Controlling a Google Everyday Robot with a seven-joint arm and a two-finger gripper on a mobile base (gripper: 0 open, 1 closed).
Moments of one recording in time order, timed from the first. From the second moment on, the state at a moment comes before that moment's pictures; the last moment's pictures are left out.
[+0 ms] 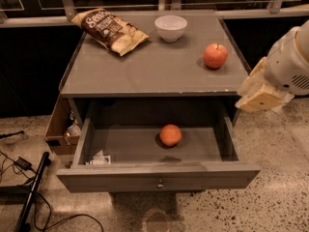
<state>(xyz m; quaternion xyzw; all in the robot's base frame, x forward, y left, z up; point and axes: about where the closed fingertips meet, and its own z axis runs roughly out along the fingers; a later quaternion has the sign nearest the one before) 0.449 -0.200 0.939 -0.58 0.78 -0.01 0.23</state>
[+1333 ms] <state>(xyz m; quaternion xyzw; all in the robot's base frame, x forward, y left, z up) 0.489 -0.173 0.837 -0.54 0.76 0.05 0.35</state>
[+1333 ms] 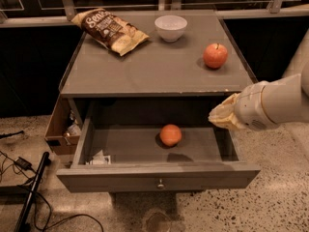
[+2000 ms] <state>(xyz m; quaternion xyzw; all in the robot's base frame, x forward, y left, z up) 0.500 -0.162 0.761 -0.52 0.77 0.08 0.37</state>
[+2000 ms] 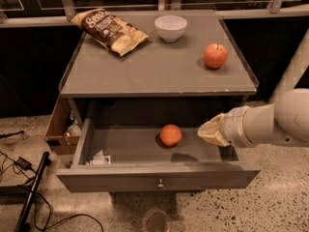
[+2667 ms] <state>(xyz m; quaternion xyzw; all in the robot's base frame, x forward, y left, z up) 0.525 -0.142 0.725 -0.51 0.77 0.10 0.38</state>
